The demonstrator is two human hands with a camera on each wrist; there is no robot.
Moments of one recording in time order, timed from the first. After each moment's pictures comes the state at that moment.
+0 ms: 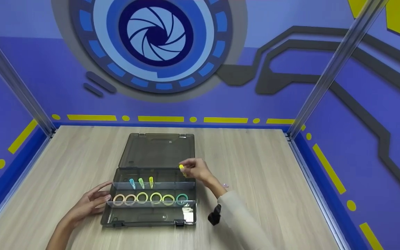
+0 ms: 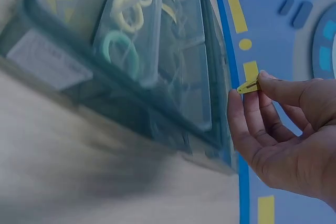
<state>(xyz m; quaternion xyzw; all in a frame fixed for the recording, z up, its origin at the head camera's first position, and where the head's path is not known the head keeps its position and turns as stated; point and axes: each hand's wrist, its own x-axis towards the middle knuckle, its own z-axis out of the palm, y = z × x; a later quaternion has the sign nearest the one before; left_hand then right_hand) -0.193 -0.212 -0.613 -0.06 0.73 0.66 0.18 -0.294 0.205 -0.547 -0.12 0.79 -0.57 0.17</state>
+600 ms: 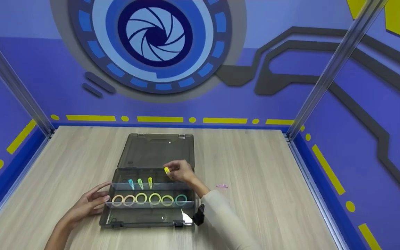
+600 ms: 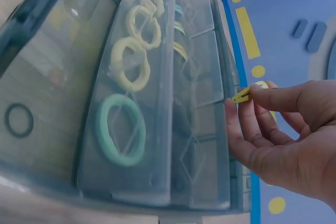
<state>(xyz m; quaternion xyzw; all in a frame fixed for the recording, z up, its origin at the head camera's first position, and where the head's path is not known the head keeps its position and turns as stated) -0.194 -0.211 -0.614 -0.06 0.73 0.65 0.17 -0.299 0.155 -0.559 -0.16 0.75 -0.62 0.20</state>
